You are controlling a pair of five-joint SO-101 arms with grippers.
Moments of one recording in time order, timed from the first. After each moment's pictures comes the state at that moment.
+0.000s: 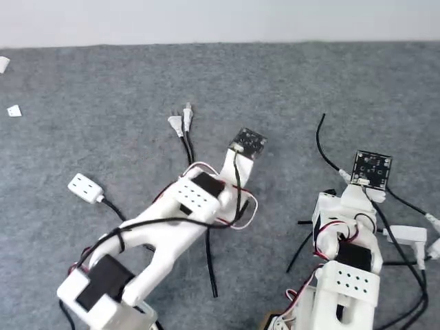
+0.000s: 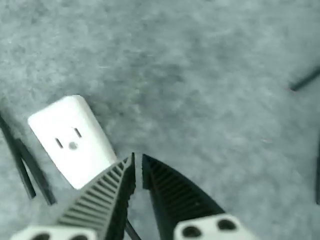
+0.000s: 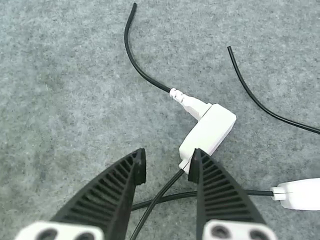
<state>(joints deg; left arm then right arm) 33.1 3.1 30.5 53.1 11.2 14.9 -63.1 77.4 37.5 1.5</state>
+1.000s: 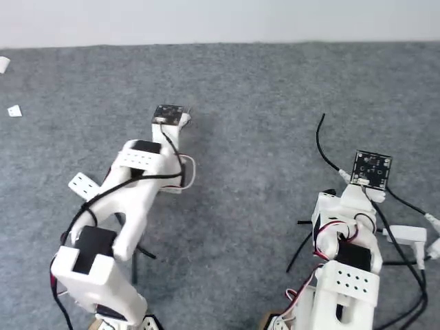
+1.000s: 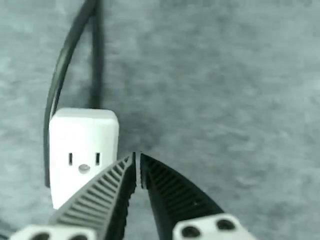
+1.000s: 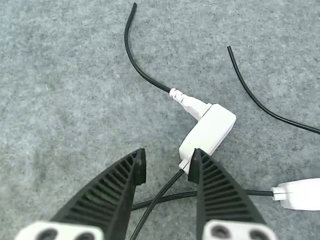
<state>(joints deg) 6.8 11.6 24.2 59.1 7.5 14.9 -63.1 77.4 37.5 1.5</state>
